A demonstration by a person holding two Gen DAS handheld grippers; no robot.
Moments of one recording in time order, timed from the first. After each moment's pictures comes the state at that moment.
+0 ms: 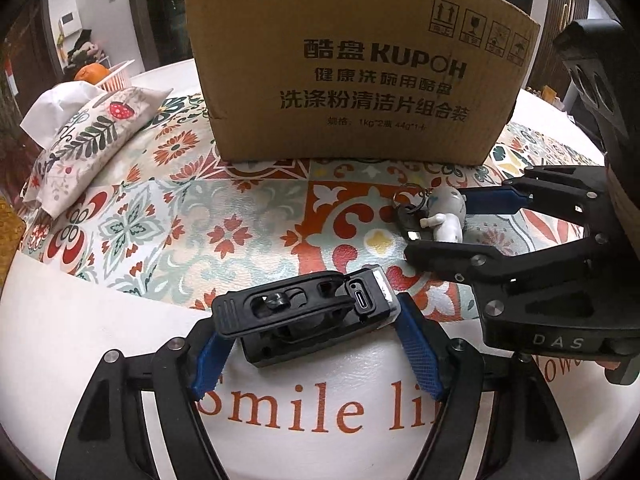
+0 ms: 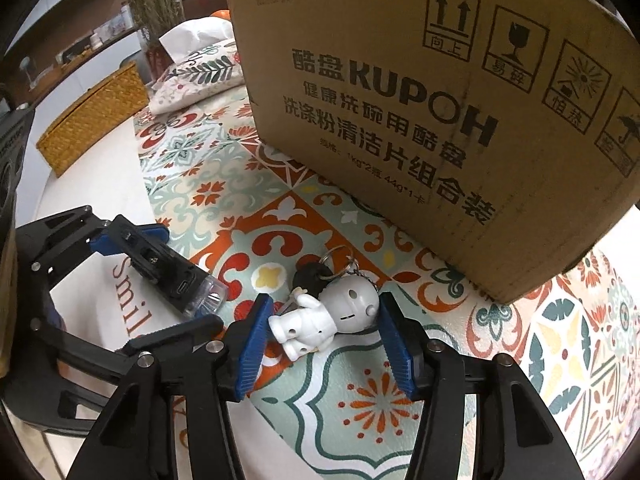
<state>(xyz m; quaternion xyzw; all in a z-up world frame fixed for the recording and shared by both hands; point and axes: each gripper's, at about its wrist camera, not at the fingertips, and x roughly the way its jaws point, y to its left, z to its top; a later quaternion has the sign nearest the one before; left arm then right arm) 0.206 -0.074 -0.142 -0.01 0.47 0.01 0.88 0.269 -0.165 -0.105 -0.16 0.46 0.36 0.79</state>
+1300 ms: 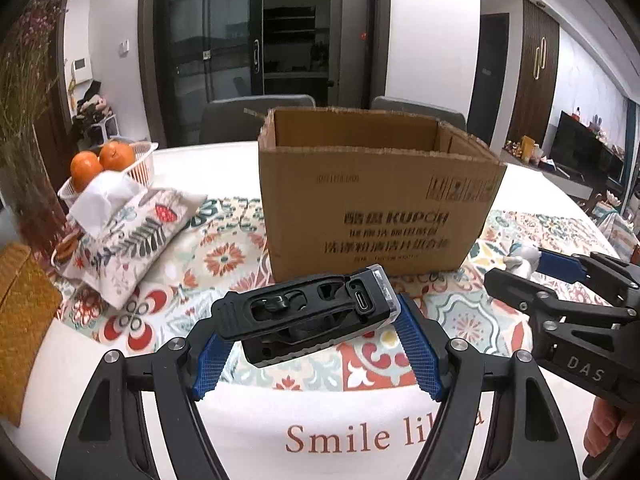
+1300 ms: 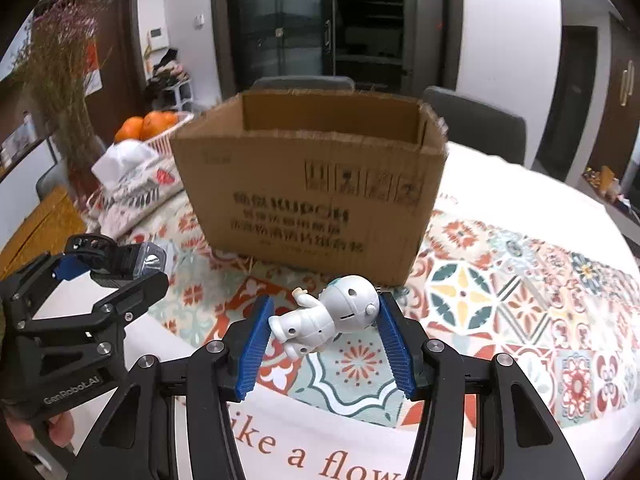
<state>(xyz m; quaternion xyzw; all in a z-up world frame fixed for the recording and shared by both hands) 0.191 -0.037 -0.042 -0.01 0.34 -0.01 0.94 0.214 -0.187 -0.014 -0.05 0.38 0.15 0.91</state>
